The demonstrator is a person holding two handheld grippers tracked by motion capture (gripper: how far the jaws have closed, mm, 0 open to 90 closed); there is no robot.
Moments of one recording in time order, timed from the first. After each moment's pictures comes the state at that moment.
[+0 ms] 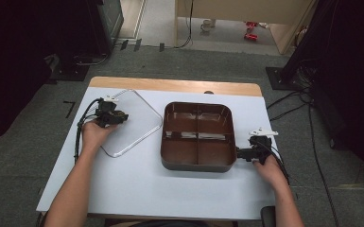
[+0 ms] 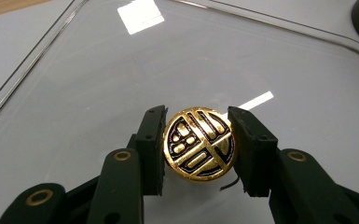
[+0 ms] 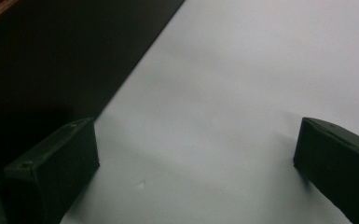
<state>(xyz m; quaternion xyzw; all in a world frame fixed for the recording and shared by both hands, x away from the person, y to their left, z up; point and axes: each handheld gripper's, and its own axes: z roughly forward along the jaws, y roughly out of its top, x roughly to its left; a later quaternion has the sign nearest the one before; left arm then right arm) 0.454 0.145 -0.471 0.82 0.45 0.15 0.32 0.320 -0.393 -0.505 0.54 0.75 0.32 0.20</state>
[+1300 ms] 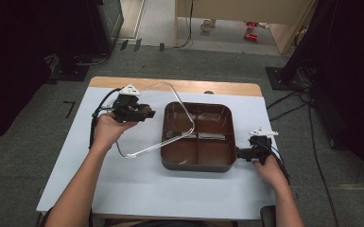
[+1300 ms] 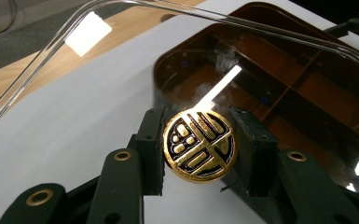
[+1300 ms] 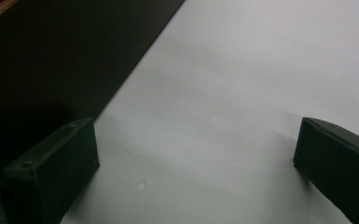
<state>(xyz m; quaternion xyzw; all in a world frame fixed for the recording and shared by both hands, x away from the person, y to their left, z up) 0.403 0.052 -0.375 0.85 0.31 0.09 0.41 0.320 -0.393 -0.505 0.54 0.75 0.32 0.20</state>
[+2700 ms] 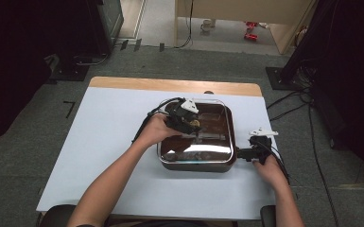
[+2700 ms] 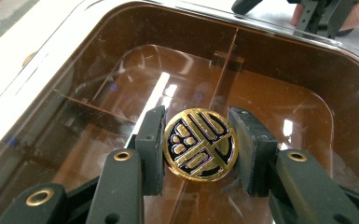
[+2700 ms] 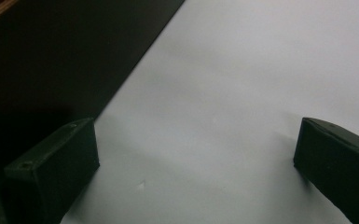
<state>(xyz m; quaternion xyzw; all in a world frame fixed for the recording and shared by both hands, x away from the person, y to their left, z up) 0.403 -0.088 -0.406 0.92 0.12 0.05 0.37 0.320 -0.393 -0.505 0.54 0.75 0.32 0.20</state>
